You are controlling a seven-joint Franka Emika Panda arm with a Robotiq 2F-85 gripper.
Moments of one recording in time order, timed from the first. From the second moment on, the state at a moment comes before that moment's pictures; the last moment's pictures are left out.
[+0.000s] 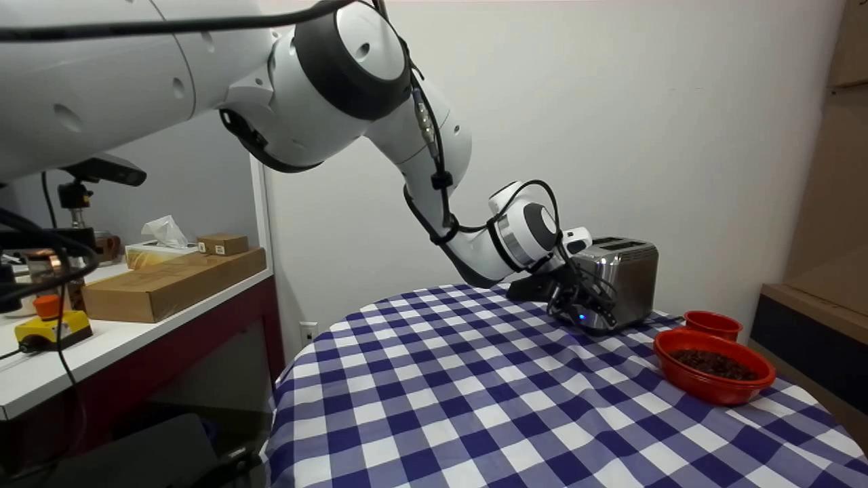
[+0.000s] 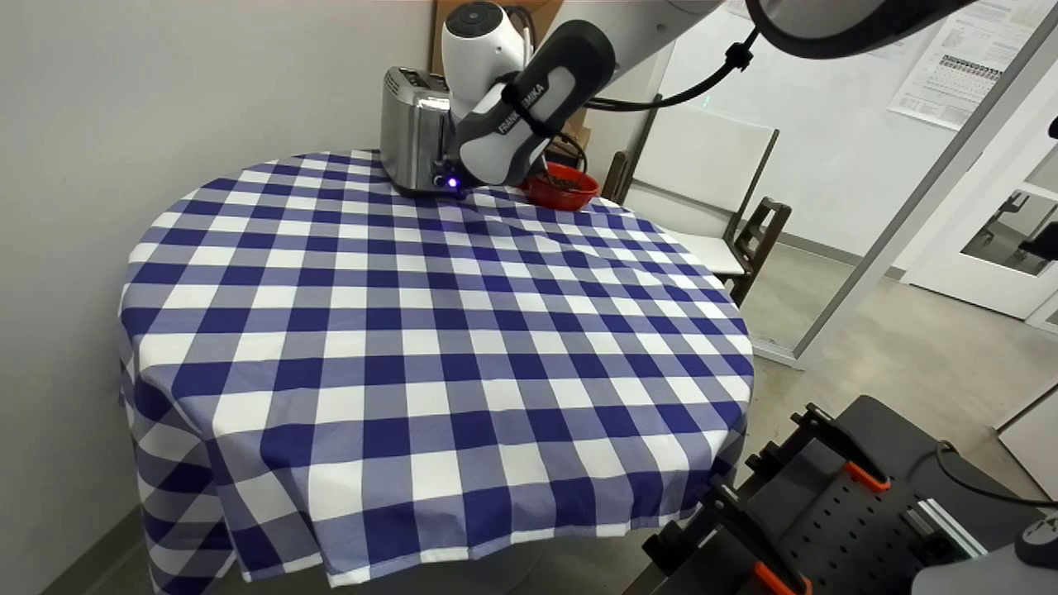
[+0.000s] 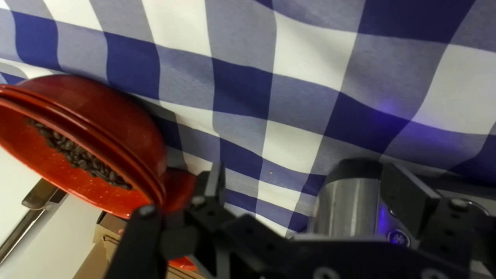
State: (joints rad) arm 0.31 1.14 -0.43 -1.22 -0.37 2.67 0.76
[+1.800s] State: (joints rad) arm 0.32 1.20 -0.48 -1.14 -0.37 2.68 0.82
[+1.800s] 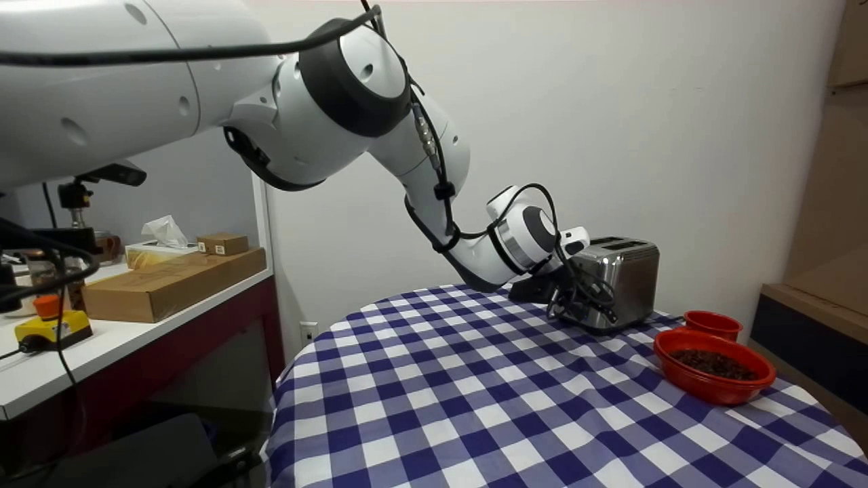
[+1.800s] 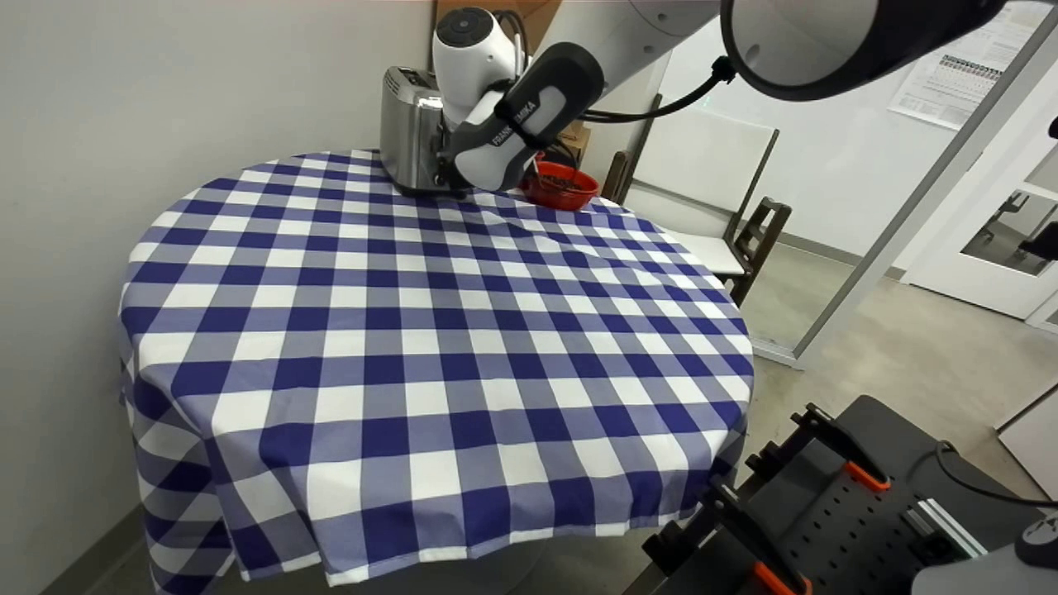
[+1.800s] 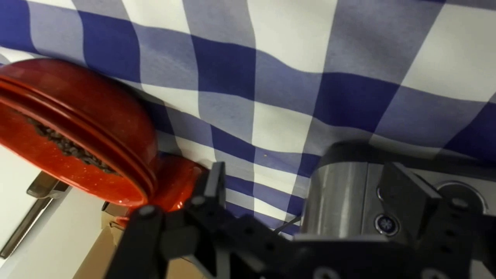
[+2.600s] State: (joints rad) arm 0.22 0.86 -0.19 -1.32 -0.21 2.19 0.46
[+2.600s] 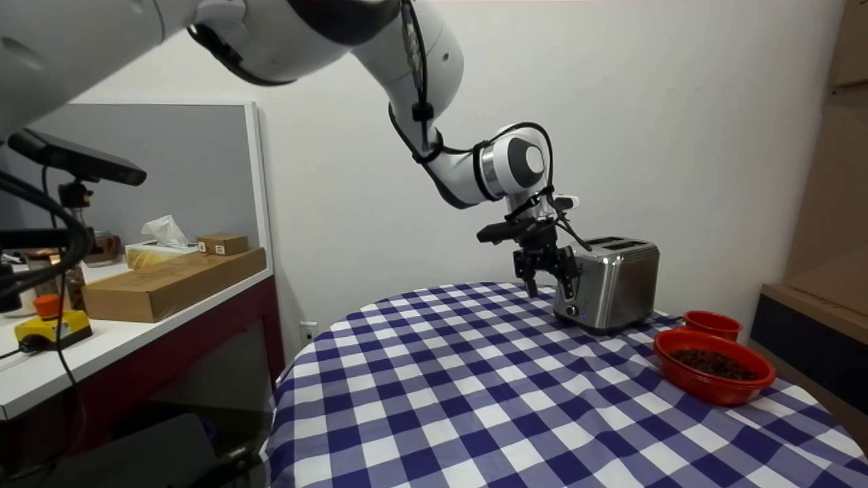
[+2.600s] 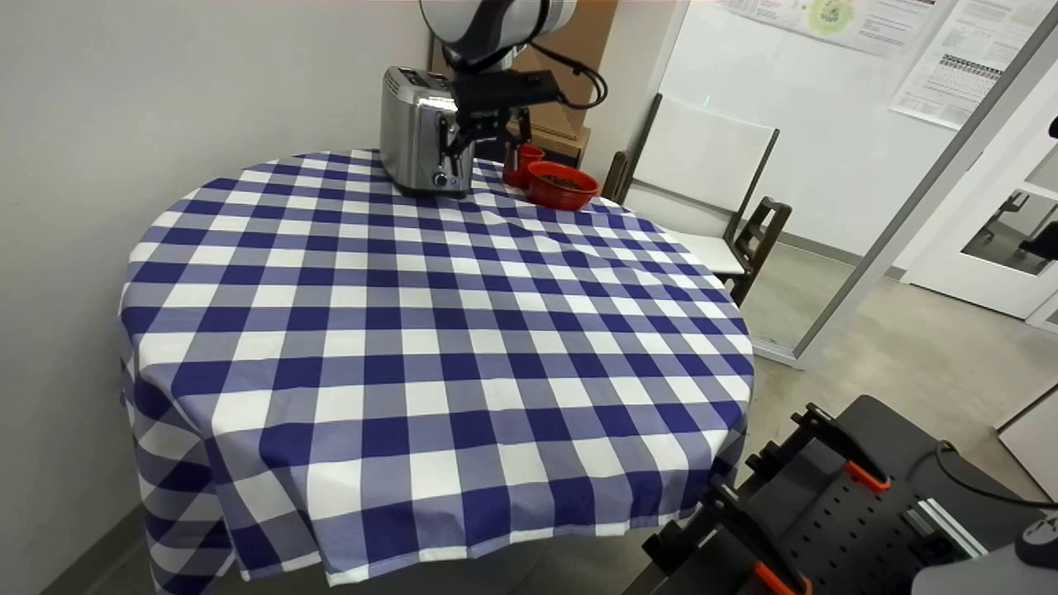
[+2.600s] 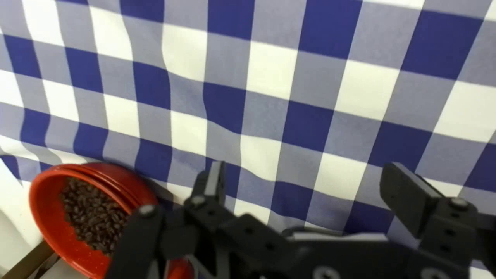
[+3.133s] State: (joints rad) arm 0.13 0.46 -0.02 -1.71 -0.07 2.05 0.23
